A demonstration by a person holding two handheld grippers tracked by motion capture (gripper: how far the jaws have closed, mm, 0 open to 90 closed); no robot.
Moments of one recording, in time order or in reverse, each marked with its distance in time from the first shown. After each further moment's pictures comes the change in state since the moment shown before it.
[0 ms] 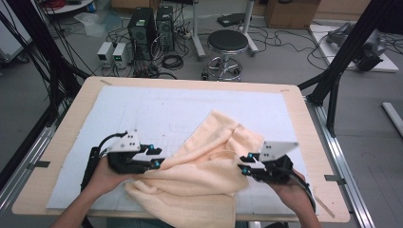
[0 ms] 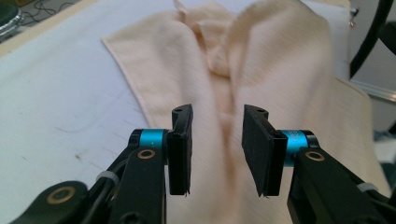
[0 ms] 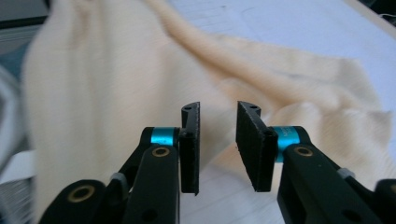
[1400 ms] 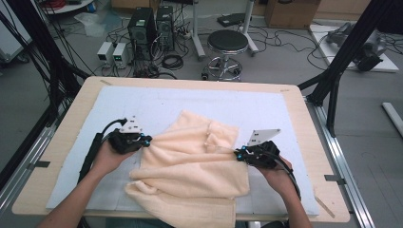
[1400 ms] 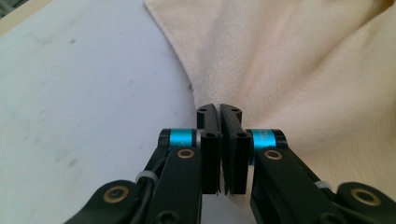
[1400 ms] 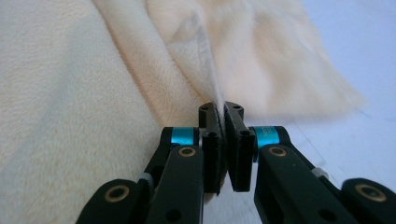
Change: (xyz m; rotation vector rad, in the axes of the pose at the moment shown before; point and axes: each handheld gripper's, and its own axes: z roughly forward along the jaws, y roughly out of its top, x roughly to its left) left arm 0.061 -0.041 0.008 0.206 0.245 -0.042; right arm -0.039 -0.016 0.046 0.084 -0.032 0.085
